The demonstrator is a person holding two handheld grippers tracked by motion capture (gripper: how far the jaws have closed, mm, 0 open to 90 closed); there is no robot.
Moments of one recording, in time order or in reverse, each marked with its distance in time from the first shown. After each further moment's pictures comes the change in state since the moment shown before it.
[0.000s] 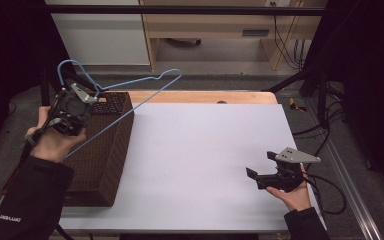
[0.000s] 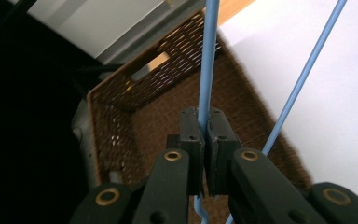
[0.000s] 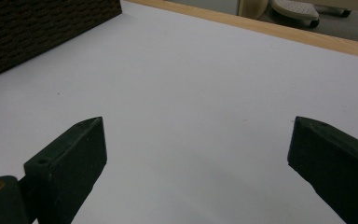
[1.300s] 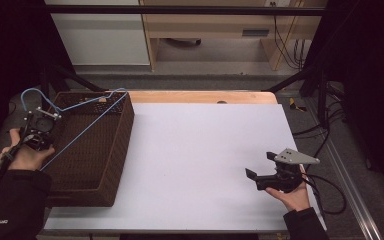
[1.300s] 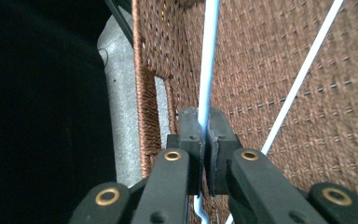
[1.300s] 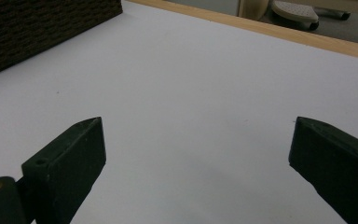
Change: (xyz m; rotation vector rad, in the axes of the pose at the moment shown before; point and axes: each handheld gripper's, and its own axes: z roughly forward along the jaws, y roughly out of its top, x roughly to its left) left arm 0.047 -0.090 0.090 0.272 0.127 -0.111; right arm 0.002 -0.002 0.002 -0.007 0.000 -0.008
